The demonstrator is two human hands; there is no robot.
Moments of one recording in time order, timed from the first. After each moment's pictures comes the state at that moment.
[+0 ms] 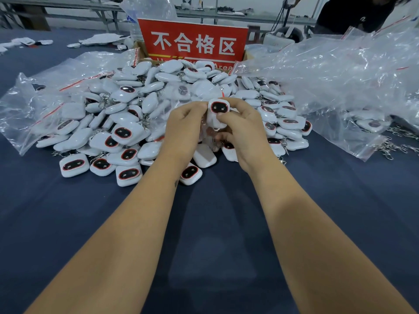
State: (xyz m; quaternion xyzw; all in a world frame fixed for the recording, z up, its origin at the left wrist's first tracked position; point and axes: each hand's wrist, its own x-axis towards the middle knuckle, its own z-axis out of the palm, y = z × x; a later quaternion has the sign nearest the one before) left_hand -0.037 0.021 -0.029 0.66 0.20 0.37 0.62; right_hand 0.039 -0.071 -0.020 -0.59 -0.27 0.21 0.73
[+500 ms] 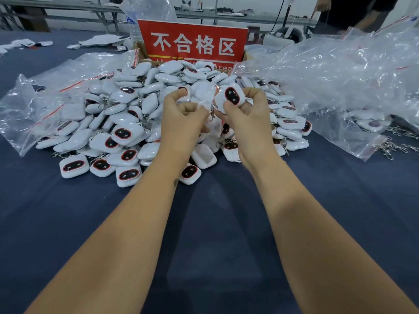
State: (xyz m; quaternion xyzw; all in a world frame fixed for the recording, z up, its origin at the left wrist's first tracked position) left_hand -0.036 0.023 -0.025 0.63 0.23 0.43 0.61; right_hand 0.038 -0.071 -0.014 -0.56 -0.28 0.13 0.77
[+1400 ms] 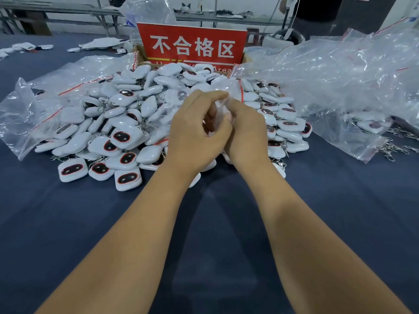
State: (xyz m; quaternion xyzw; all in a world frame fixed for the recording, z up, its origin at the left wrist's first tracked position) left_hand -0.039 0.001 -0.026 0.79 0.06 0.54 0.30; right_hand 0.034 -0.072 -0.023 -0.74 -0.40 -0.09 0.54
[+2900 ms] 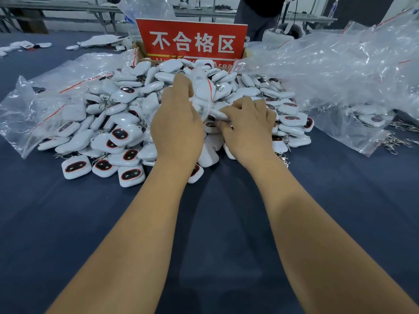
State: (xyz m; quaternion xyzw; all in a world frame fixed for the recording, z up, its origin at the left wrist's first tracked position) left_hand -0.047 0.016 -0.022 0.80 0.29 0.51 0.16; right_hand 0.051 -0.070 -0.030 -0.88 -0.40 -0.17 0.22
